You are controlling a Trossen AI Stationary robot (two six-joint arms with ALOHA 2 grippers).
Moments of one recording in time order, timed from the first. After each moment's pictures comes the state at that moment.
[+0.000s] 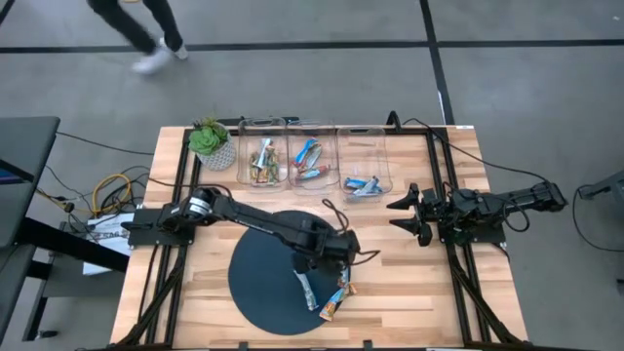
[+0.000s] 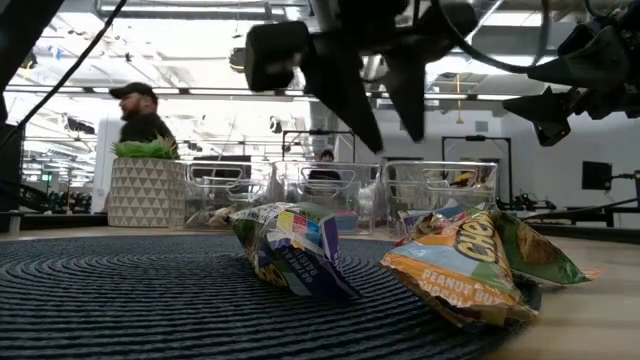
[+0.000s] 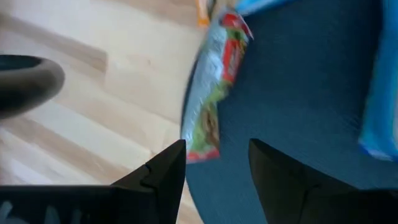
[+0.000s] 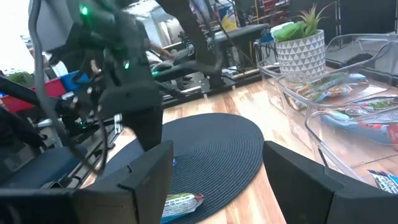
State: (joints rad) left arm -0.25 2.21 1.97 -0.91 -0.07 1.04; right arm 0.18 0.10 0.01 0.04 0.13 0.27
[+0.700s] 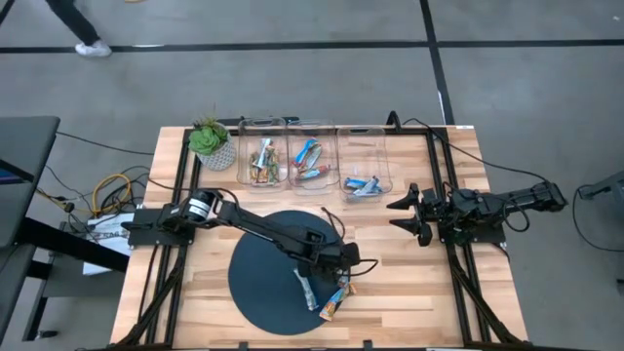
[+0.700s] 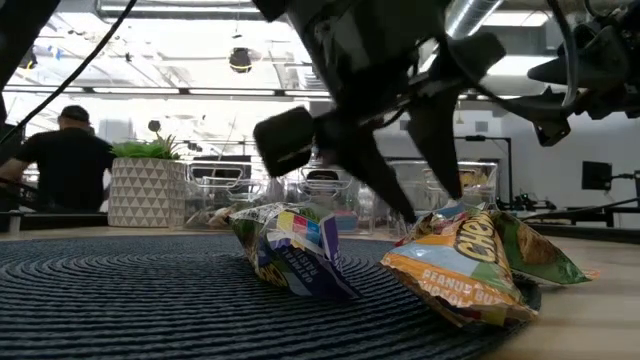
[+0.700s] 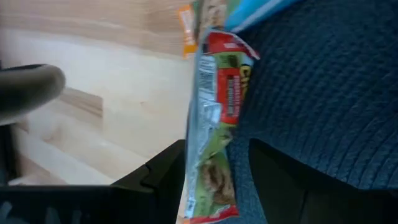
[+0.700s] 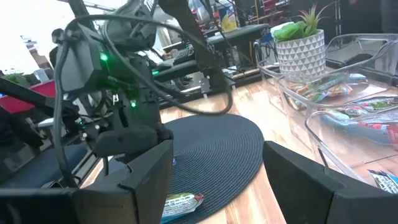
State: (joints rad) left arm -0.27 2.21 1.72 -0.51 -0.06 1.20; right arm 0.18 0.10 0.01 0.04 0.13 0.27
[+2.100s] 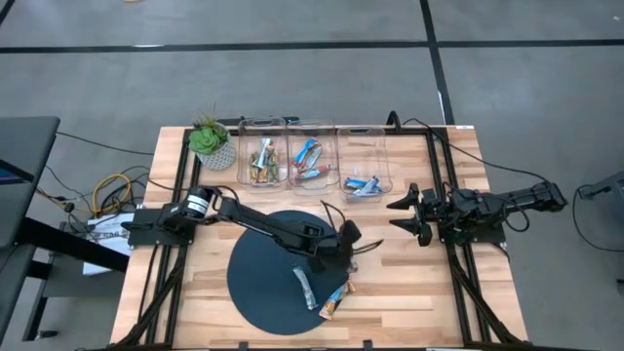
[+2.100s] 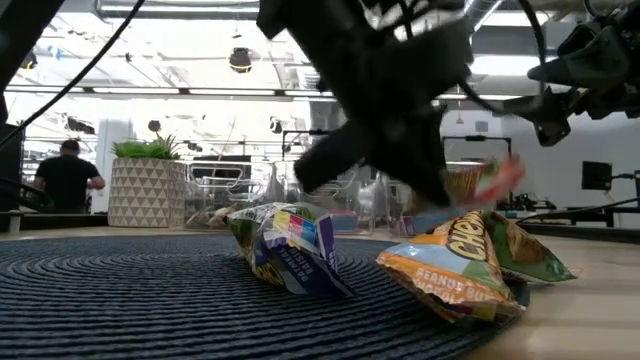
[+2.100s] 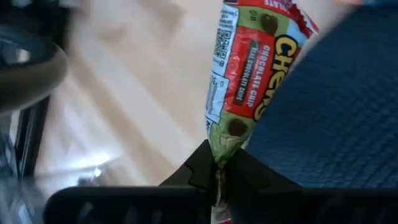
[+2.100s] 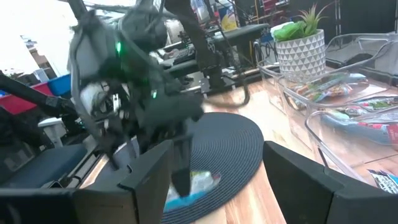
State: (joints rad) left arm -0.23 2.19 1.64 -0.33 -0.27 0.87; right arm 0.18 0.10 0.01 0.04 0.13 0.27
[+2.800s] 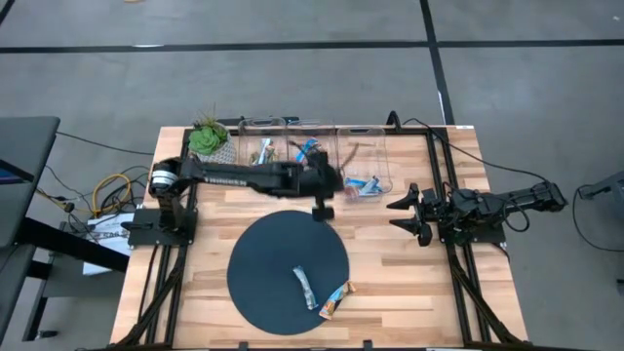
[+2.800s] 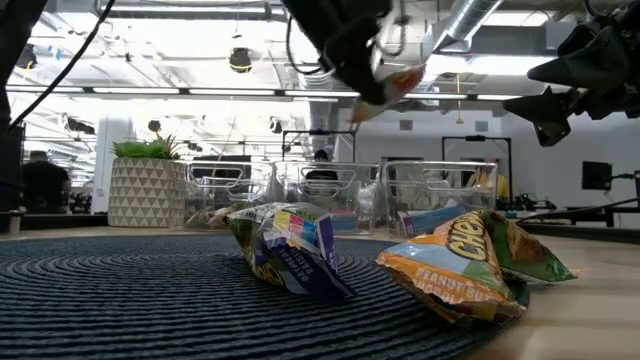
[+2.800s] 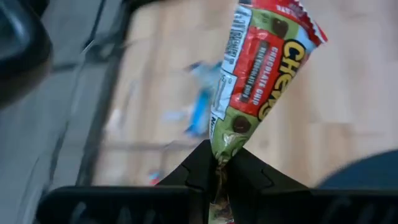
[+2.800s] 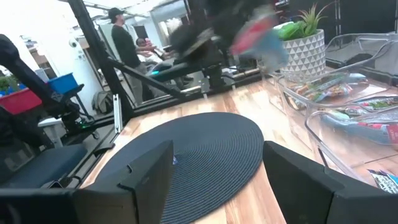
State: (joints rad) left arm 0.03 1.88 1.64 -0.54 -0.32 0.19; right arm 0.18 0.10 0.01 0.04 0.13 0.27
